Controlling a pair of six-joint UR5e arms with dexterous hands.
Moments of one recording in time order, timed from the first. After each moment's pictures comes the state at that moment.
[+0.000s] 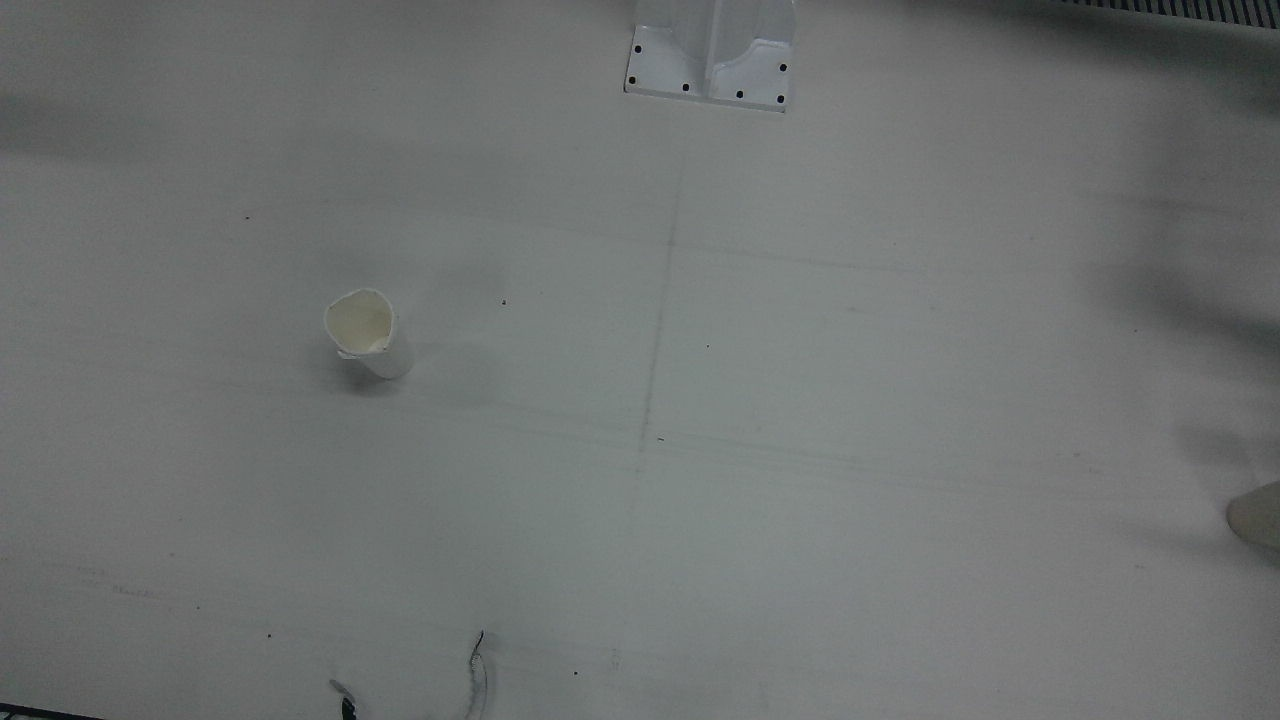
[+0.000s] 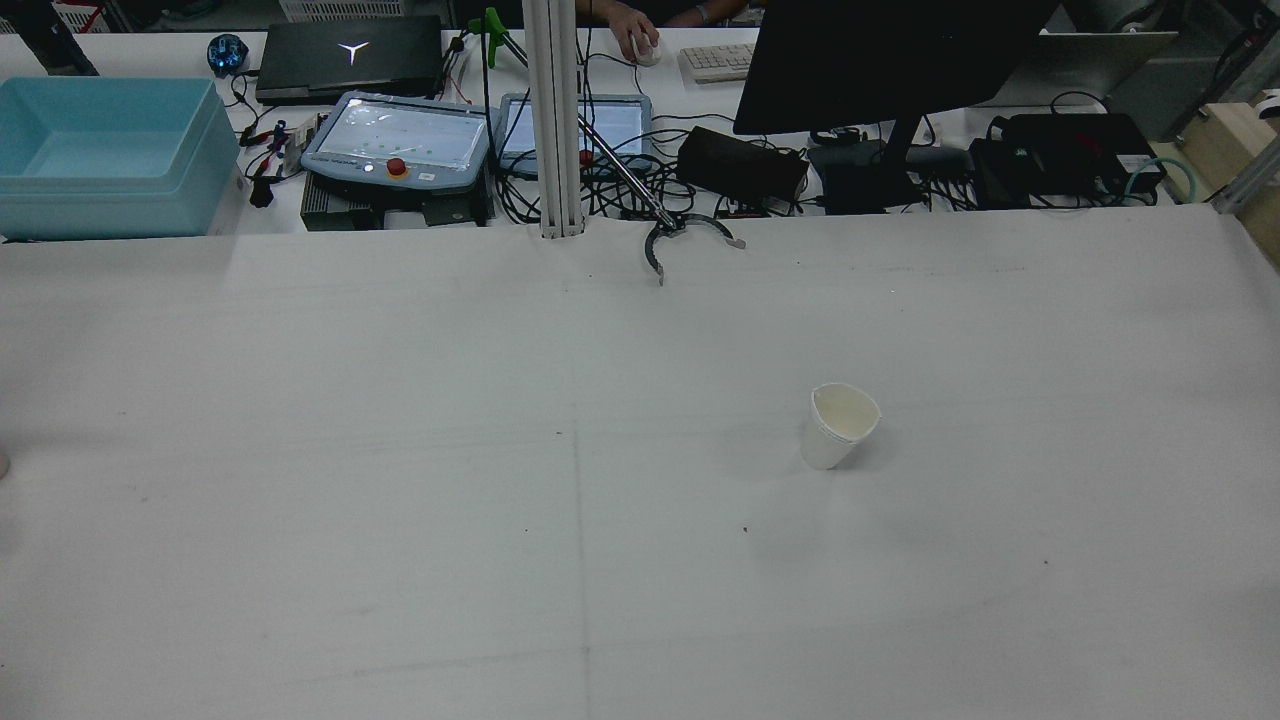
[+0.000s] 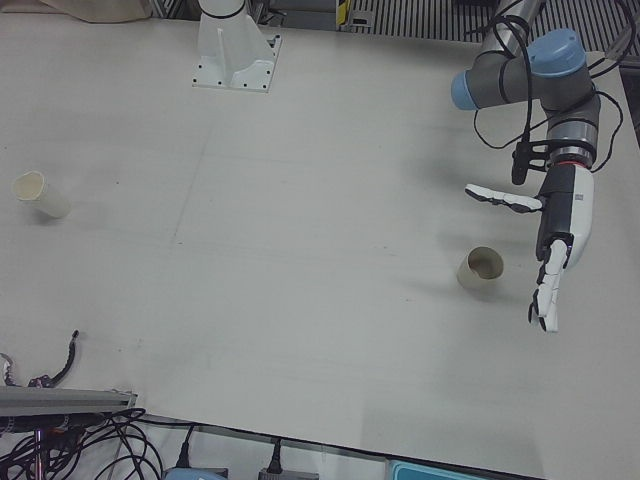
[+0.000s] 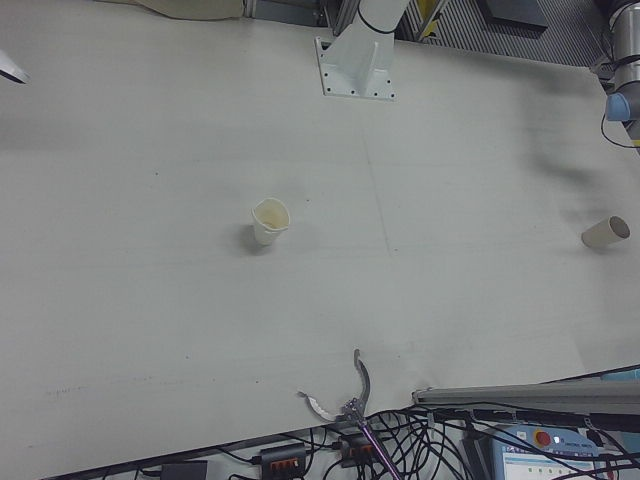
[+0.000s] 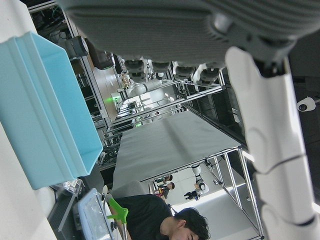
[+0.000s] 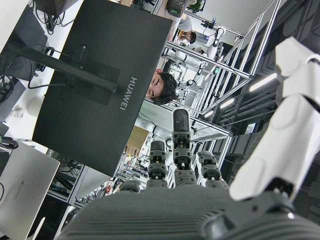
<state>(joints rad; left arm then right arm) -1.24 -1.49 -1.70 -0.15 1.35 0.38 1.52 -1.66 1.94 -3.31 -1.60 -0.36</state>
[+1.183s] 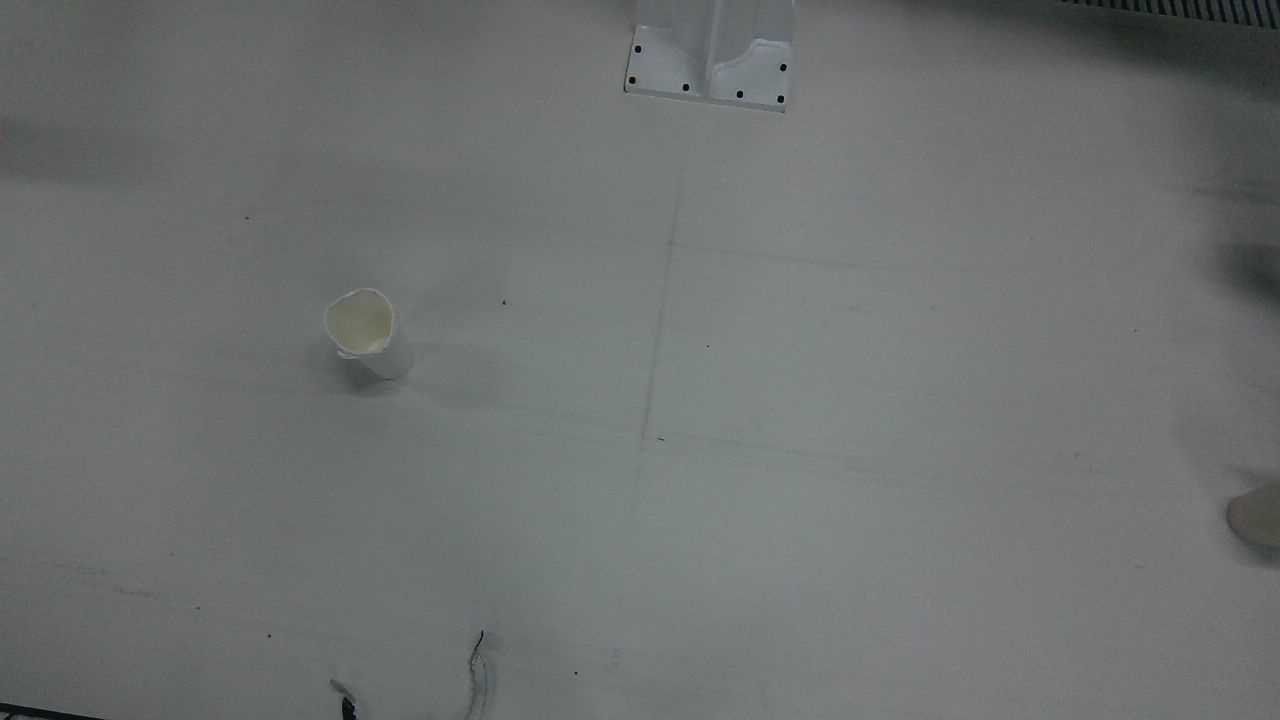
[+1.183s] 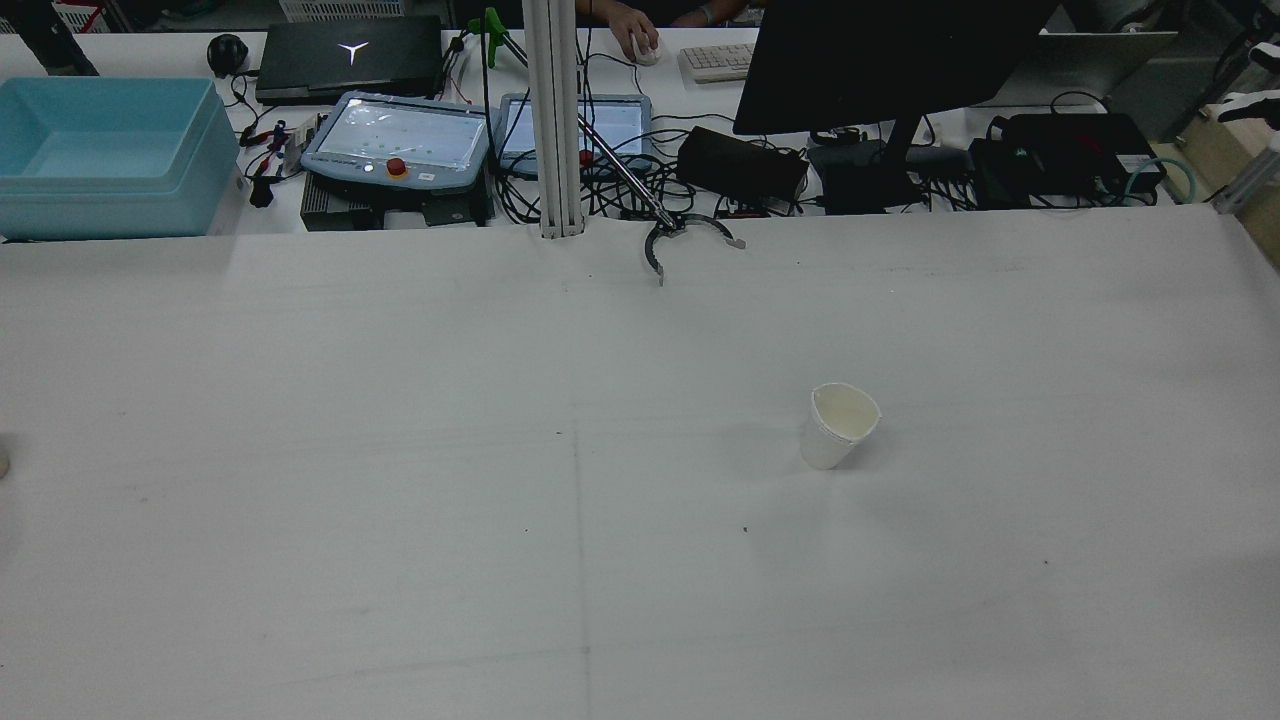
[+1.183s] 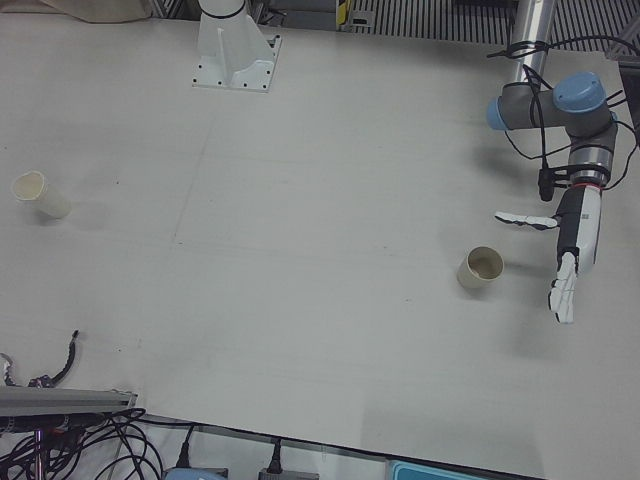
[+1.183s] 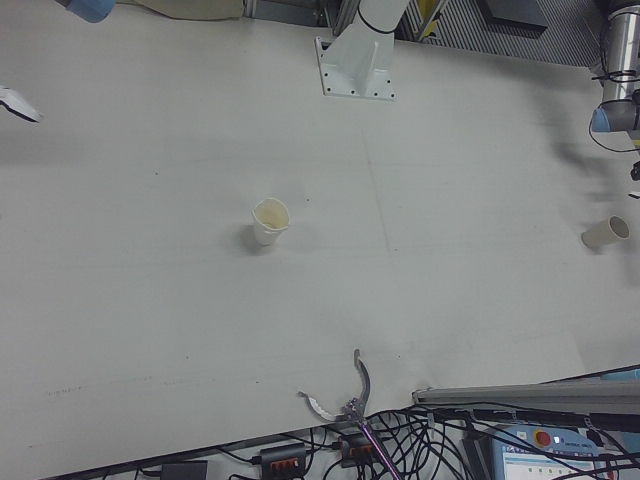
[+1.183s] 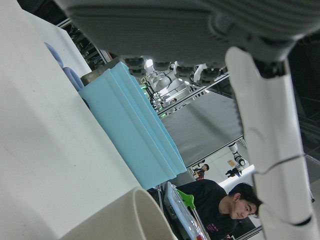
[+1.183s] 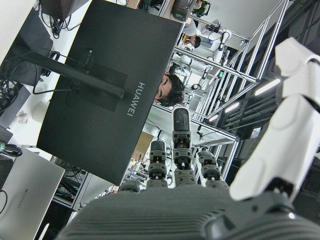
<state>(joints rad) -1.18 -1.43 -1.37 -0.47 1.37 0.58 1.49 -1.60 1.86 -3.31 -1.59 -0.36</state>
